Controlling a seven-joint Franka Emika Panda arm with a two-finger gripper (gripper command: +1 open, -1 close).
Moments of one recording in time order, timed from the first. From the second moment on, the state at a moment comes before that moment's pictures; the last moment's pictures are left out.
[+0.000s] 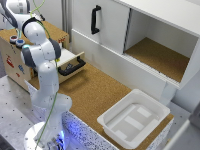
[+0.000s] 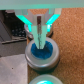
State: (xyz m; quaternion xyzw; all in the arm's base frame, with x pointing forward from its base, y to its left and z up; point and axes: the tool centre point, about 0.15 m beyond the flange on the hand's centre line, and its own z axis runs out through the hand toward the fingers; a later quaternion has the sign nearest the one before) arm 0.163 0.525 0.474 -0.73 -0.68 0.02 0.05
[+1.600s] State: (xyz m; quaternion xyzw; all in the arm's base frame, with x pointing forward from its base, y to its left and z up) arm 0.181 0.512 0.543 -0.74 -0.67 -0.06 0.03
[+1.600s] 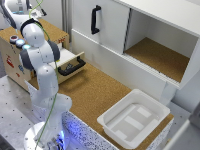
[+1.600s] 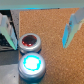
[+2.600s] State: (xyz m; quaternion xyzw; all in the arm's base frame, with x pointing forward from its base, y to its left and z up) arm 0.232 0.471 0.536 -0.85 -0.53 -0.04 0.02
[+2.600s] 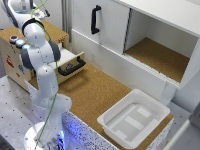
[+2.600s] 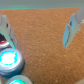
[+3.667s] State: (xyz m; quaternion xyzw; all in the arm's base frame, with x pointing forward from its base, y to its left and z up) arm 0.277 0.350 0.540 -0.98 -0.18 -0.04 -0.09
